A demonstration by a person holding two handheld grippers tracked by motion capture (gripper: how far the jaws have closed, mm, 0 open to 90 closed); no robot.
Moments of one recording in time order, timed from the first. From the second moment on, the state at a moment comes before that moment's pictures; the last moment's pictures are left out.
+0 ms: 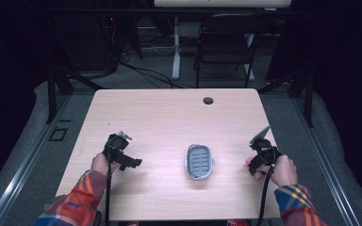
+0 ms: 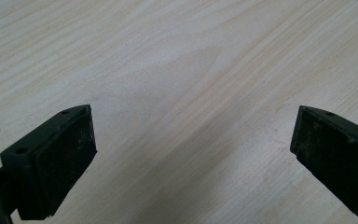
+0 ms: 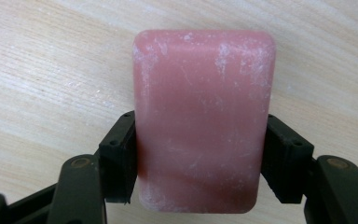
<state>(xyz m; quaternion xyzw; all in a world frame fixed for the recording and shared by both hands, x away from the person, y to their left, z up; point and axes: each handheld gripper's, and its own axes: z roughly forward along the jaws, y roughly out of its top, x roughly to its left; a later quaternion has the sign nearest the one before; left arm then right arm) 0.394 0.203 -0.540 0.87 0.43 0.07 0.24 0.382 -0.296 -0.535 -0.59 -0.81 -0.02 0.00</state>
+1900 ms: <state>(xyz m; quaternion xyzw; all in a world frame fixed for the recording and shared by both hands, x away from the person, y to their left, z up) 0.391 0.205 -0.540 0.87 0.43 0.07 0.24 0.388 -0.235 -0.491 -0.51 -0.86 -0.04 0.02</state>
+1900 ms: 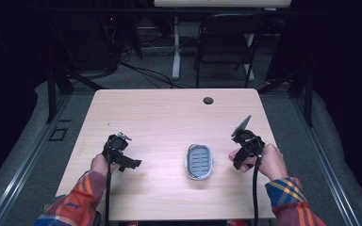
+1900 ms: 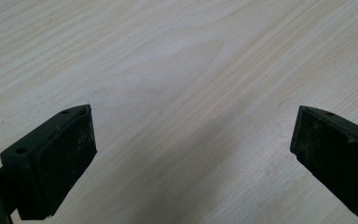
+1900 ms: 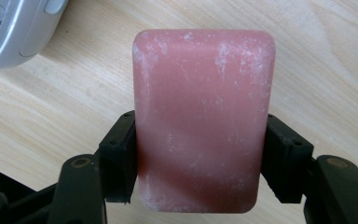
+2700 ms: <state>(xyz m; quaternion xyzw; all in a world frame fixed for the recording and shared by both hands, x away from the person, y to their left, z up) 0.389 0.206 -0.538 0.86 0.44 0.08 0.25 0.399 -0.201 -0.460 -0.47 -0.88 -0.02 0.01</state>
